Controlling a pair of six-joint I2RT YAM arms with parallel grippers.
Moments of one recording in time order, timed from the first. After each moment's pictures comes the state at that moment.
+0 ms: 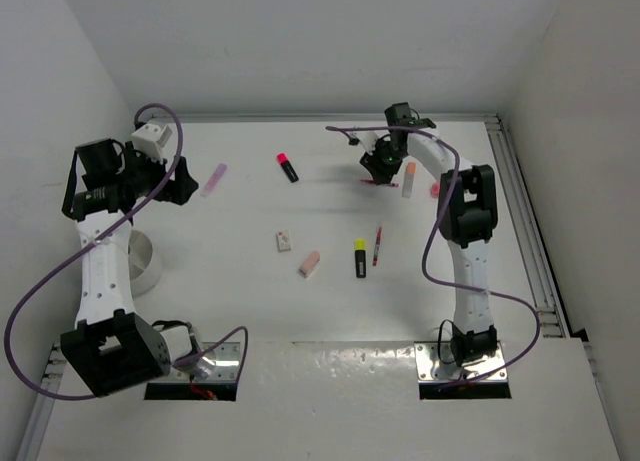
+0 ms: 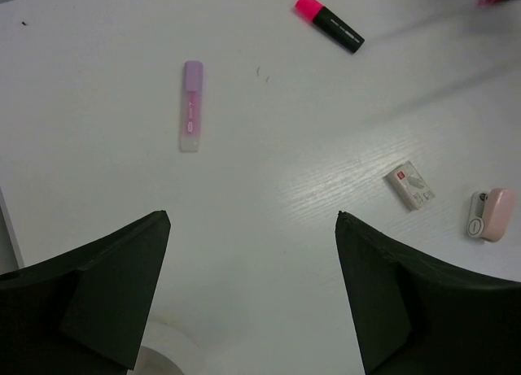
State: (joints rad) left arm 0.36 1.17 1.16 -0.60 0.64 0.38; right arm 0.21 2.32 1.93 -0.77 -0.33 -0.85
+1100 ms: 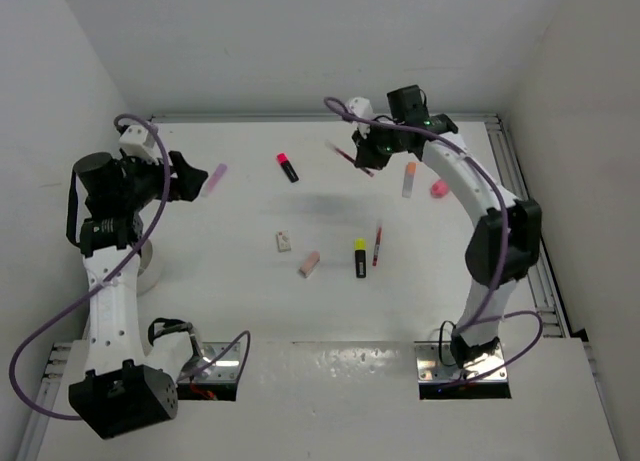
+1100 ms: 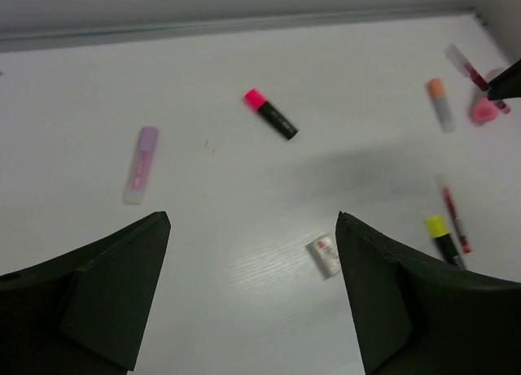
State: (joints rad) left arm 0.30 0.97 1.03 -0.39 0.63 0.03; right arm 0.32 1.91 1.70 -0.70 -0.49 -0.63
